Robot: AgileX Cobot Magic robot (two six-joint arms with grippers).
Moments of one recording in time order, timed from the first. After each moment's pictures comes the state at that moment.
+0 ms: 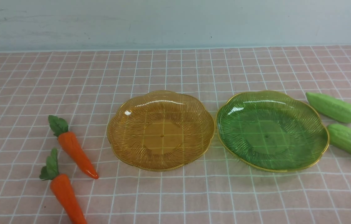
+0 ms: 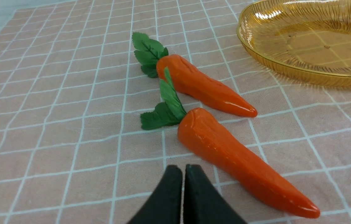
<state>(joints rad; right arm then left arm) 0.08 -0.01 0.03 -0.06 0.38 0.13 -0.06 -0.01 0.03 -0.04 0.38 0.07</state>
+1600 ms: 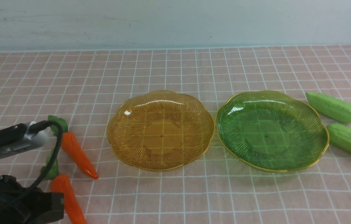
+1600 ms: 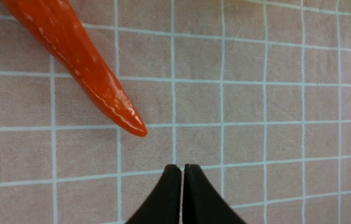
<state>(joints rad) 0.08 0.87 -0.61 0.05 0.80 0.24 -0.06 0.98 -0.61 -0.49 0.88 0.06</state>
